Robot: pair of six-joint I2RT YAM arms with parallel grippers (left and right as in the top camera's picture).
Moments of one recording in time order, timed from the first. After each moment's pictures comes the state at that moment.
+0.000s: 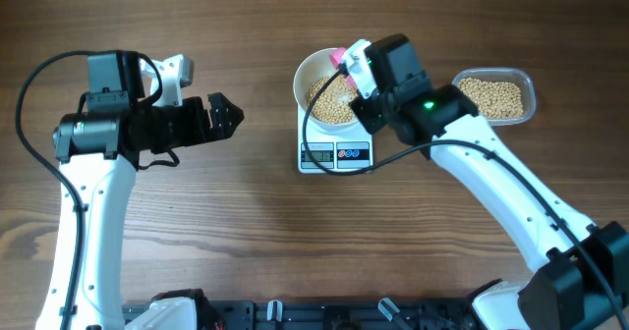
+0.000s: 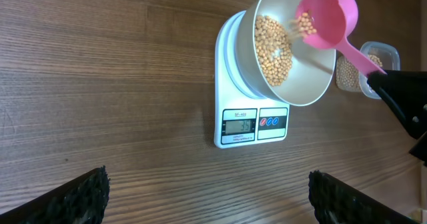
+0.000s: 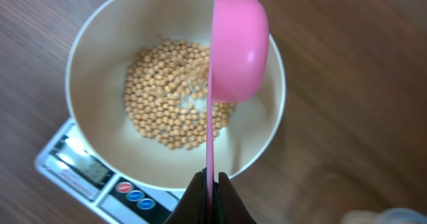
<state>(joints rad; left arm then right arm) 0.08 1.34 1.24 -1.00 0.50 -0.12 0.52 1.60 1.29 -0.62 0.12 -0.24</state>
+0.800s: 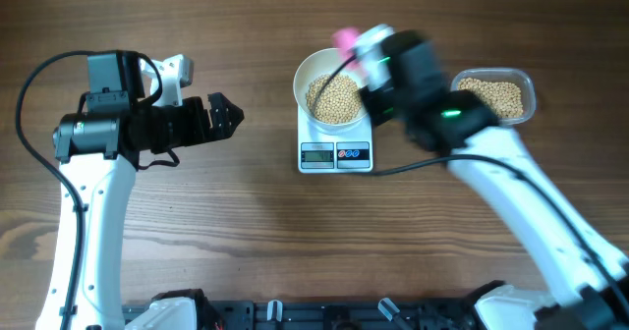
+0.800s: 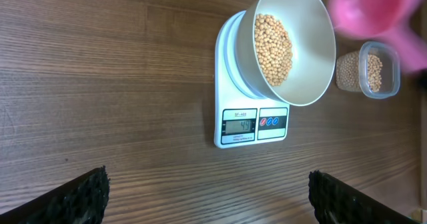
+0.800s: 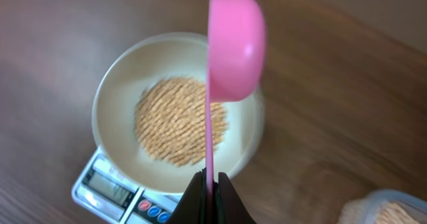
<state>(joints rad) 0.08 1.34 1.24 -1.00 0.50 -0.12 0.46 1.48 1.32 -0.63 0.05 -0.06</state>
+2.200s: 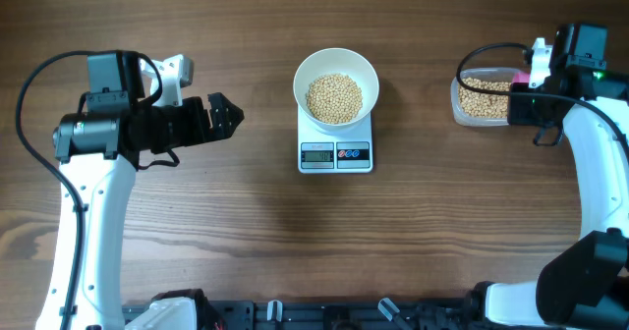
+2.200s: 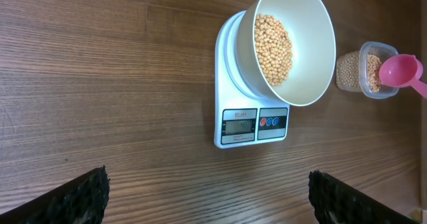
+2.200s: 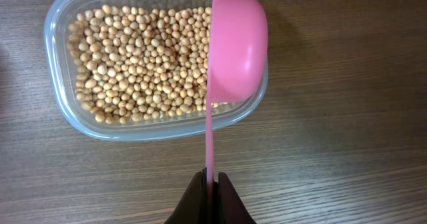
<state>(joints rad) 0.08 1.34 1.24 -1.00 0.50 -0.12 -0.21 1.59 1.32 -0.94 0.09 -0.14</state>
